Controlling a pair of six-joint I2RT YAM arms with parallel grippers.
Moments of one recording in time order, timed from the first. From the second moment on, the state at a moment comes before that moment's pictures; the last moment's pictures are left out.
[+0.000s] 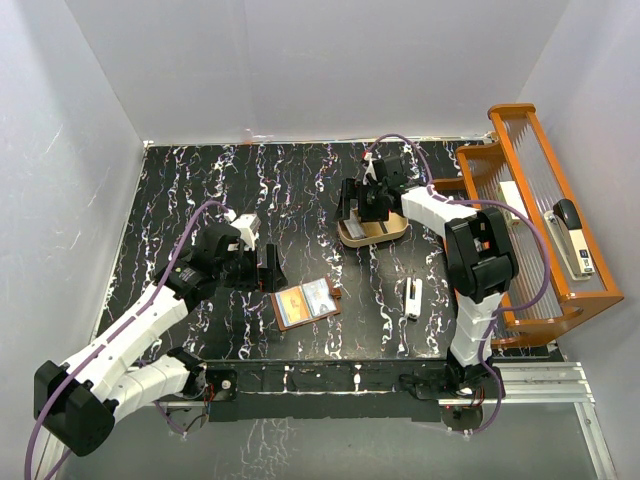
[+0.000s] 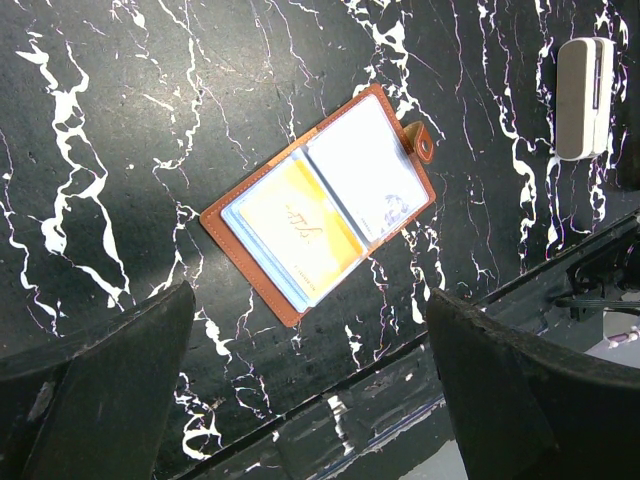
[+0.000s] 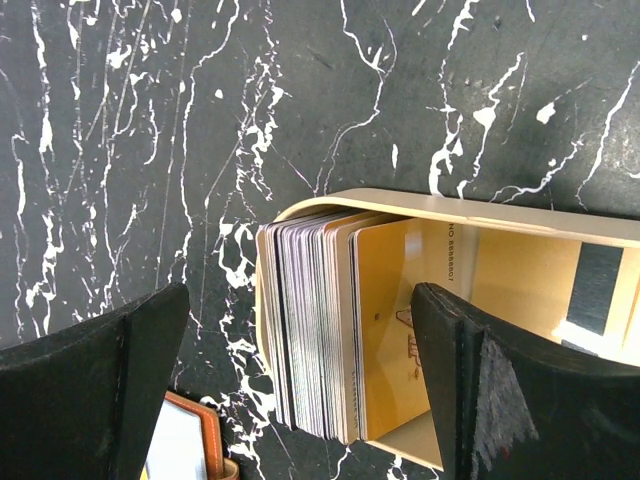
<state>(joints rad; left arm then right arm) -0.56 0.97 0.77 -0.60 0.16 -0.45 0.34 1.94 1.37 -0.28 -0.34 0.34</state>
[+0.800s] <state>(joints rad) -0.56 0.97 0.77 -0.61 0.15 -0.45 0.33 1.91 1.34 -0.26 -0.40 0.34</state>
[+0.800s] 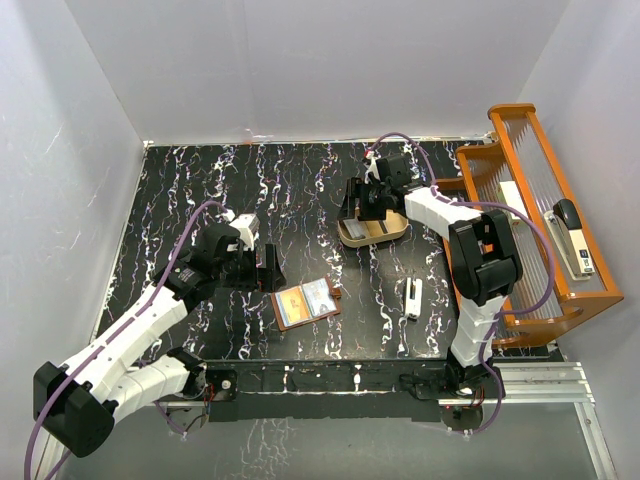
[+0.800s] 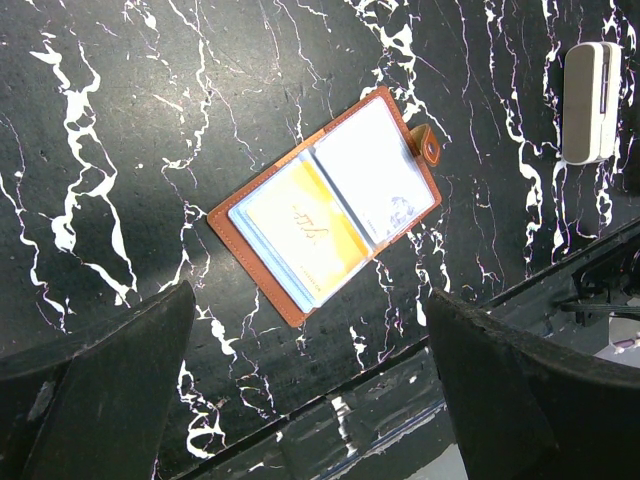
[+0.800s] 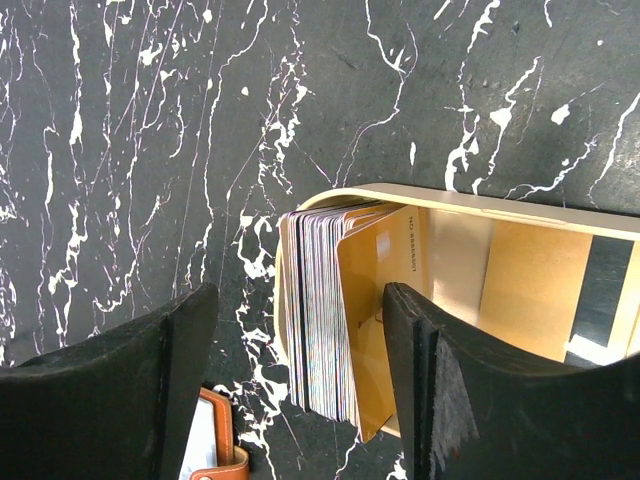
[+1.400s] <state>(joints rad) -0.56 0.97 0.77 -0.61 0.15 -0.45 0.33 1.90 1.34 -0.26 -0.39 0.34</state>
